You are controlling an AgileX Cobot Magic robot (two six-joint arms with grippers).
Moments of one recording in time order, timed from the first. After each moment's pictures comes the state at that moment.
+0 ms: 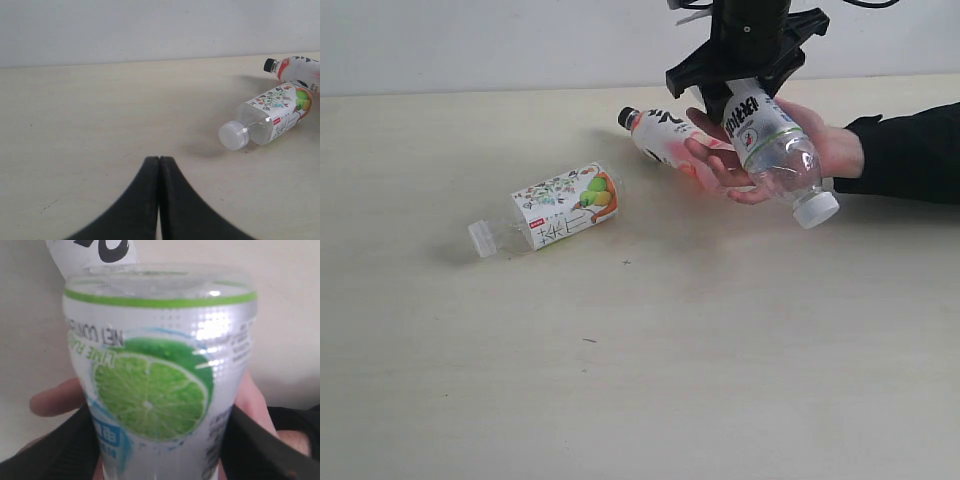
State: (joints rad) left arm -0.03 0.00 0.00 0.12 0.34 -0.11; right arm 0.44 2.17 -1.96 -0.20 1.22 0.10
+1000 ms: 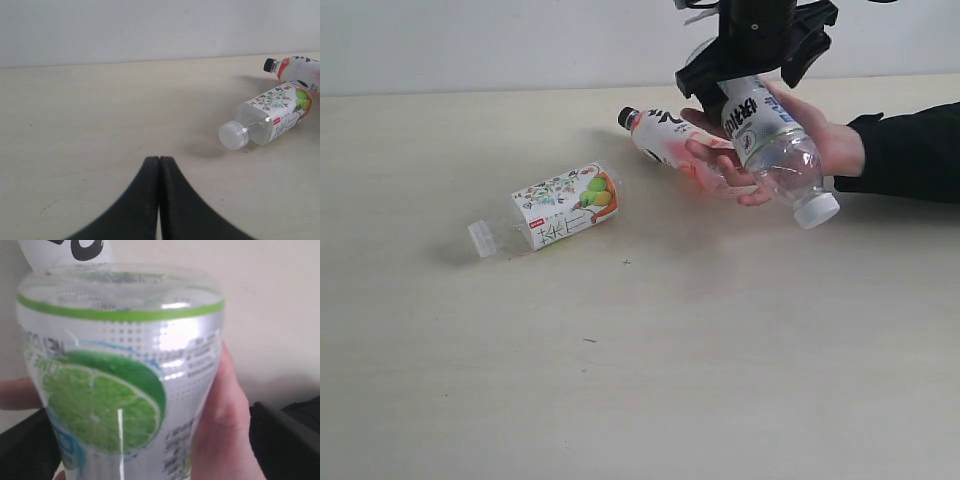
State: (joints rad) left arm -0.03 0.00 0.00 0.12 0.34 -0.11; right arm 0.44 2.17 -1.96 -0.26 1.22 0.10
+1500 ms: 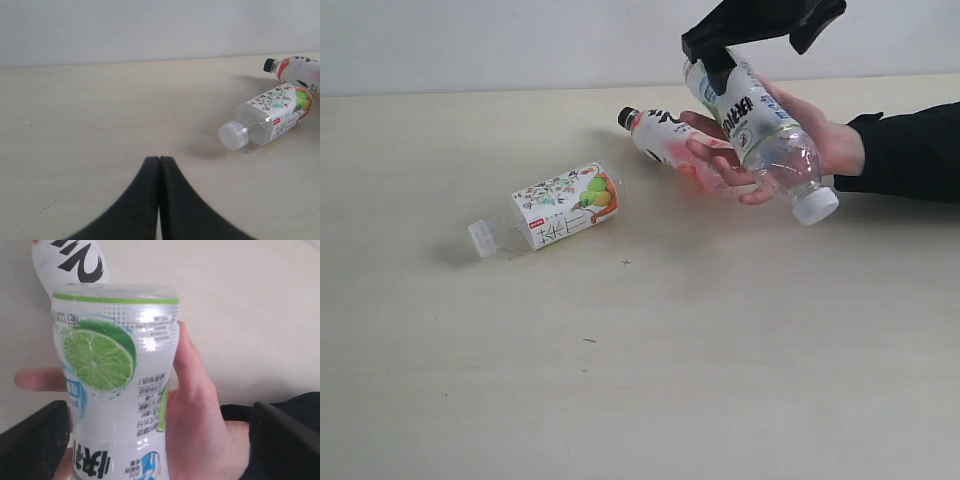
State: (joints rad) left arm -0.03 0.00 0.00 0.12 0.34 -0.11; right arm 0.44 2.08 -1.96 -0.26 1.22 0.08
